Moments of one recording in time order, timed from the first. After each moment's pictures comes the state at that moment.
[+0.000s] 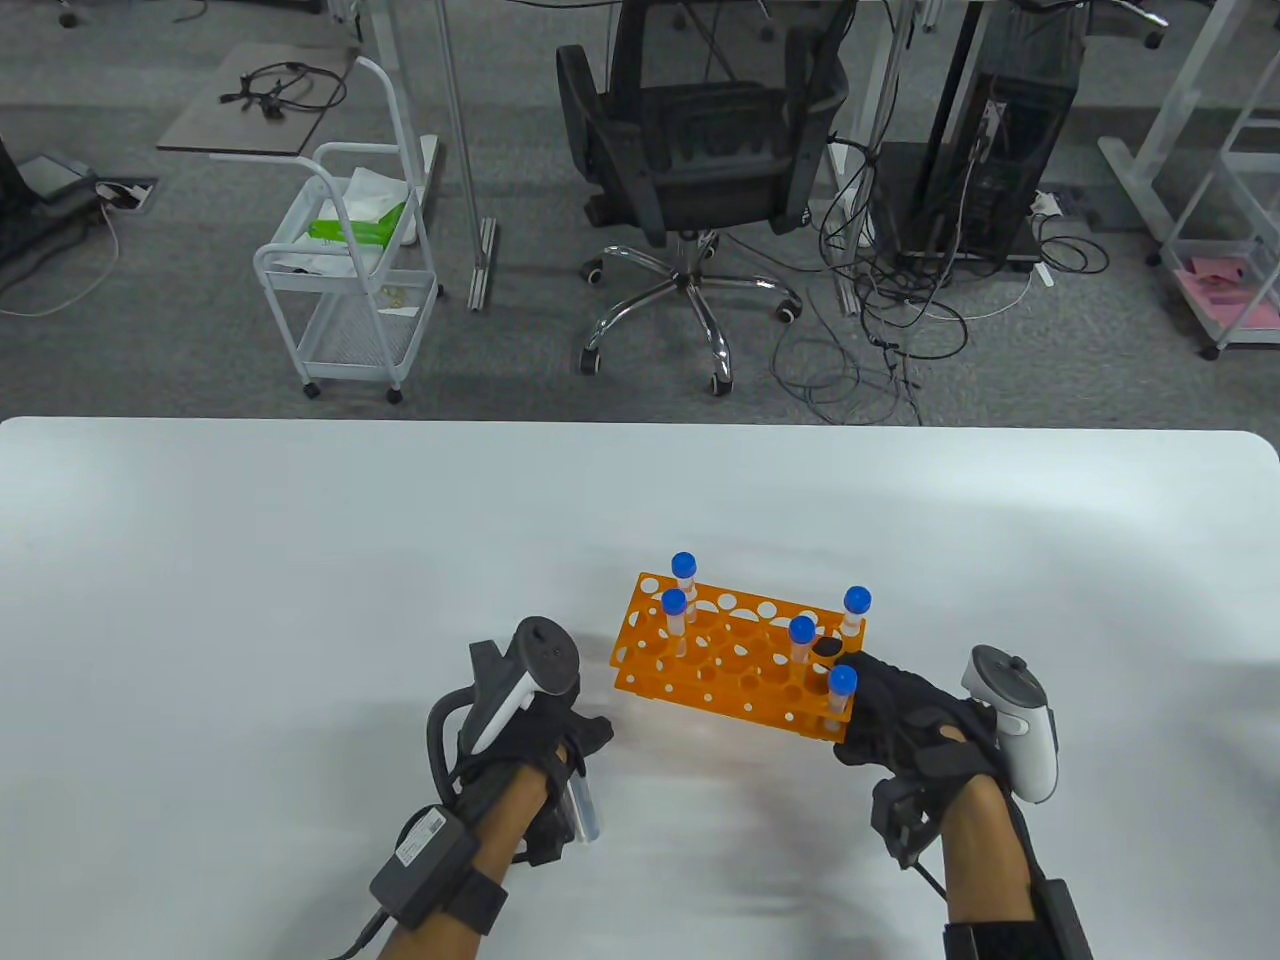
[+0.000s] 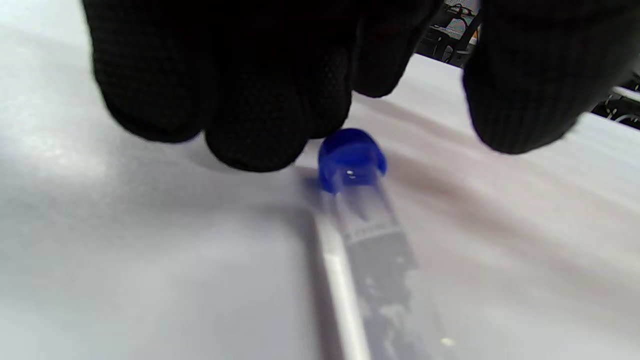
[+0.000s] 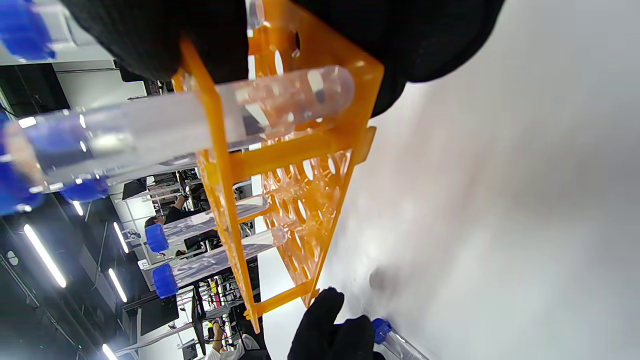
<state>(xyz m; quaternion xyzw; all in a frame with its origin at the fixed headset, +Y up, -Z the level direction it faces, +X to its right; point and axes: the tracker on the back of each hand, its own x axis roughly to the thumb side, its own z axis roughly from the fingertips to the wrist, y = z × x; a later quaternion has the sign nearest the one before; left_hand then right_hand) -0.118 -0.748 -0.350 -0.18 0.08 0.15 0.97 0.256 -0.738 -0.341 -0.08 0.27 0.68 0.67</state>
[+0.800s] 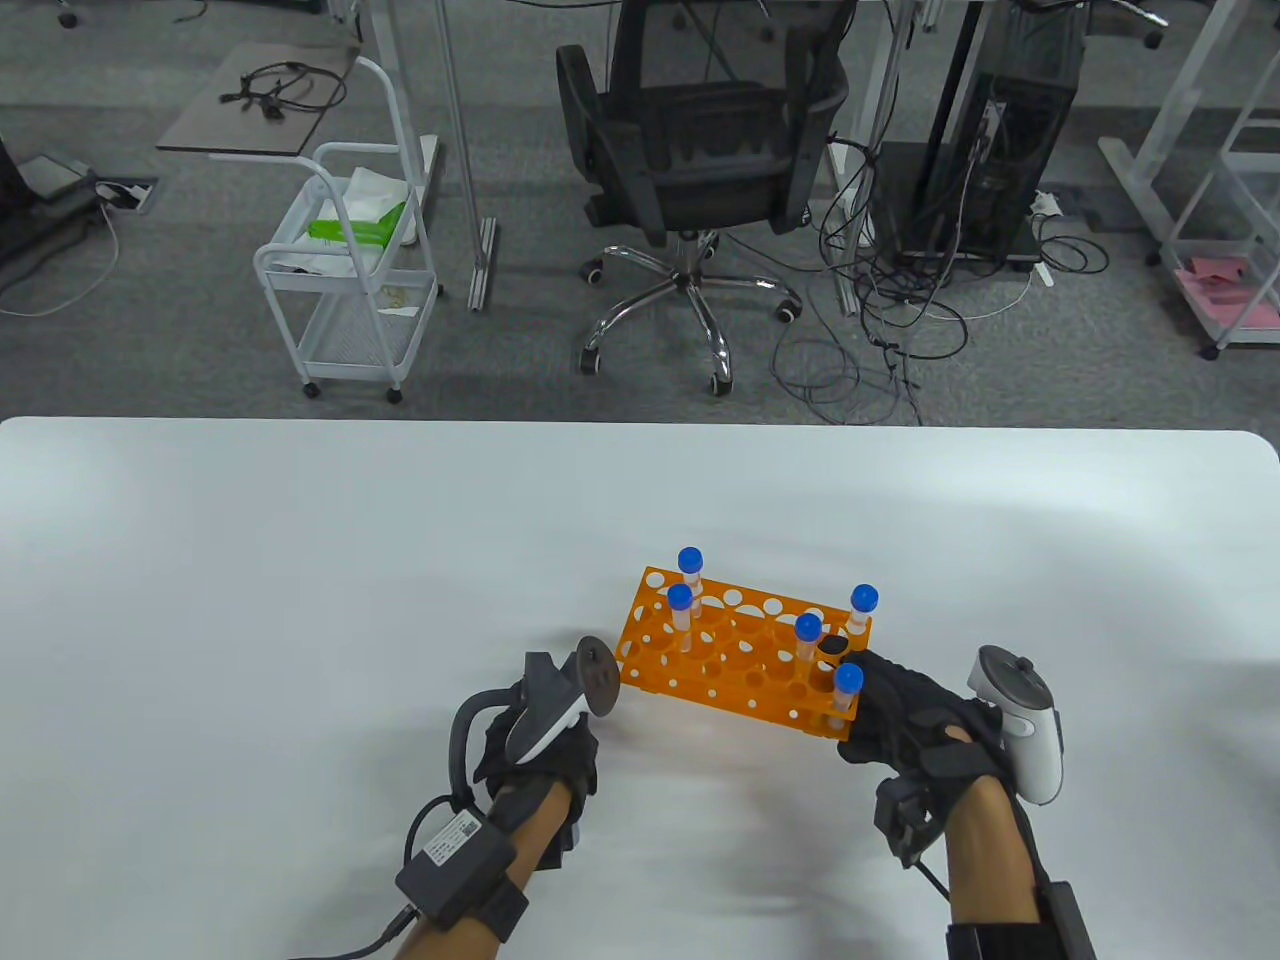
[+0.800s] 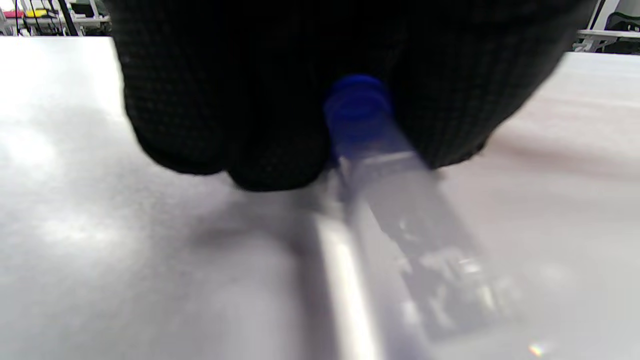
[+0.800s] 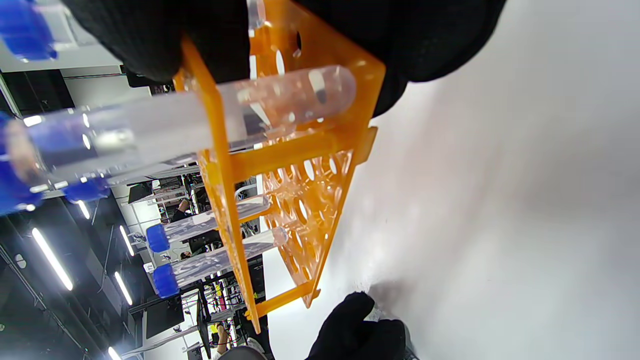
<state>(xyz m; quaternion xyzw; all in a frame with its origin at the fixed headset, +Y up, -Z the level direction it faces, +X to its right) -0.099 -0.756 -0.352 -0.15 0.06 0.05 0.99 0.259 -0.737 -0.340 -0.08 0.27 0.68 0.67</state>
